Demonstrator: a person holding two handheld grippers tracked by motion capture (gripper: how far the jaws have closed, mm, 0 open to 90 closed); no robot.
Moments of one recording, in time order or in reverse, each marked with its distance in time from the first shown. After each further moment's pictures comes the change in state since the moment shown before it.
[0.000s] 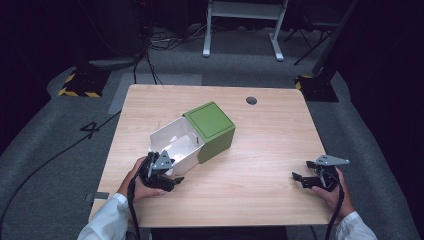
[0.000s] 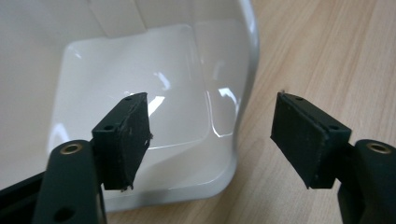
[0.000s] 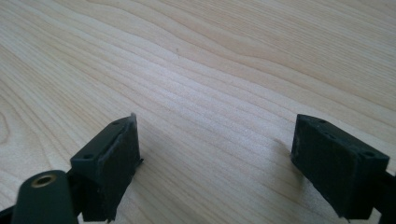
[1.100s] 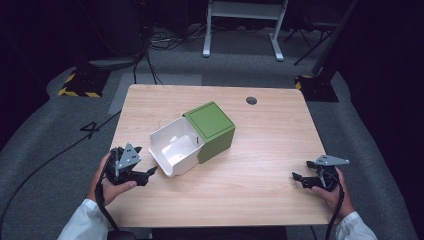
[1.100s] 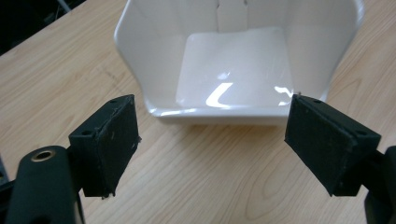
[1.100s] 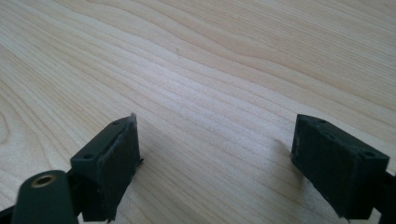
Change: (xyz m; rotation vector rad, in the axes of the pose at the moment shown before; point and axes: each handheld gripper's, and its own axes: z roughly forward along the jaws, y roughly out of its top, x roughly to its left) left arm 0.023 -0.029 -0.071 -0.048 0.256 -0.077; right arm 0.000 0.000 0.000 0.000 0.000 0.000
